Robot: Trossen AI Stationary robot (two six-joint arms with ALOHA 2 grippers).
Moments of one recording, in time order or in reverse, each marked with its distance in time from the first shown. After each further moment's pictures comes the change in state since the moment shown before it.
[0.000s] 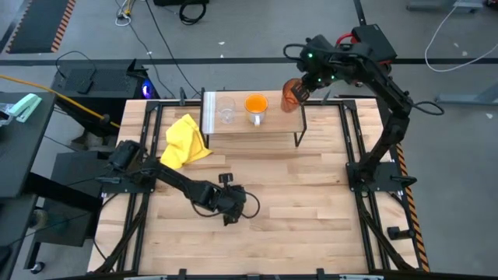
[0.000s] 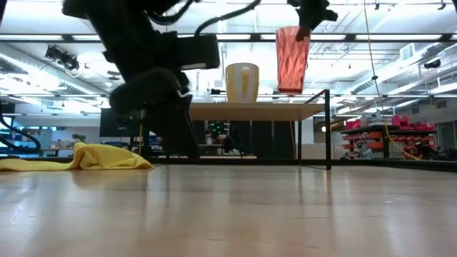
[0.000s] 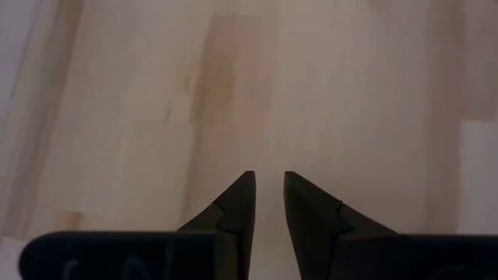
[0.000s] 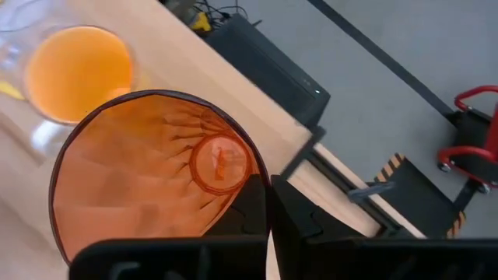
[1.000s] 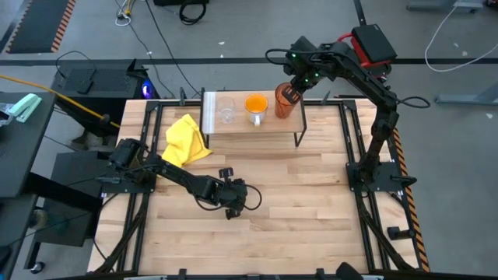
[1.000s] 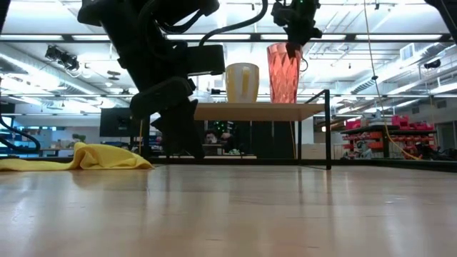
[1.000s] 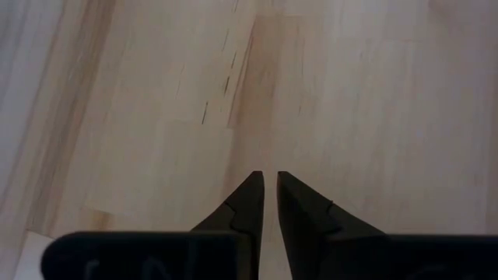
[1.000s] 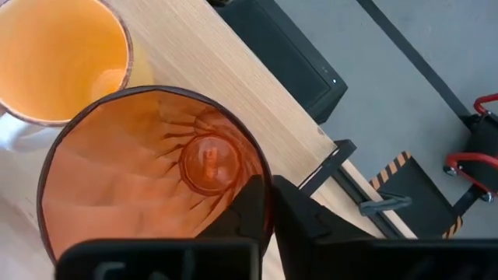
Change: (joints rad) left arm 0.056 0.000 0.000 -0.006 0.000 0.001; right arm -0.053 0.116 -0.004 0.034 -0.075 -0.123
